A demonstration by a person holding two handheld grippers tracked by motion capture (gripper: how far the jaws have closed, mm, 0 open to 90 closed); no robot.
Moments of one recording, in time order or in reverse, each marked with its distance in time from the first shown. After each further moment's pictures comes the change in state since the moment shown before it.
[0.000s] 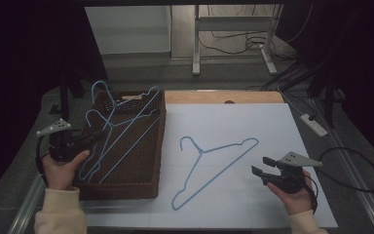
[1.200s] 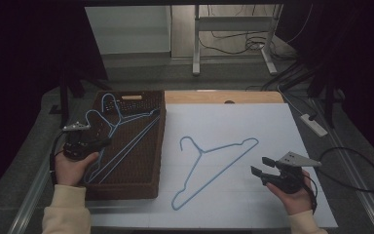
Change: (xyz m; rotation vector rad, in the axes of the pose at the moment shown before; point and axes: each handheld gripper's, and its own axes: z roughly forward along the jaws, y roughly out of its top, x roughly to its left) left arm 0.018 -0.013 0.039 0.225 0.135 -0.025; right arm 0.001 0.000 0.001 0.008 0.001 -0.007
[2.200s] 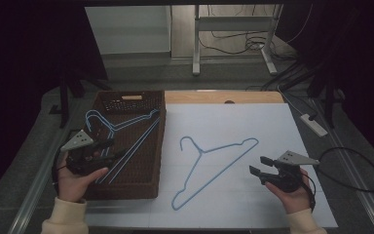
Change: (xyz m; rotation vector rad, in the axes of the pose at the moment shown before) left arm -0.062 -0.016 -0.030 -0.174 -0.117 0.197; right arm 0.000 0.002 0.004 0.001 0.022 0.001
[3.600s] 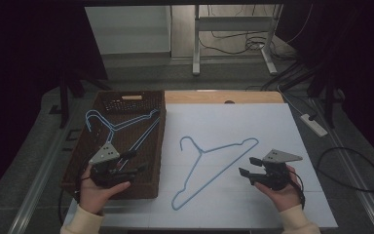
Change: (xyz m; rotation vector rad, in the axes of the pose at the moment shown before) left arm -0.049 -0.008 0.028 0.044 -0.076 0.071; right arm 0.015 0.006 0.025 0.075 0.043 -0.060
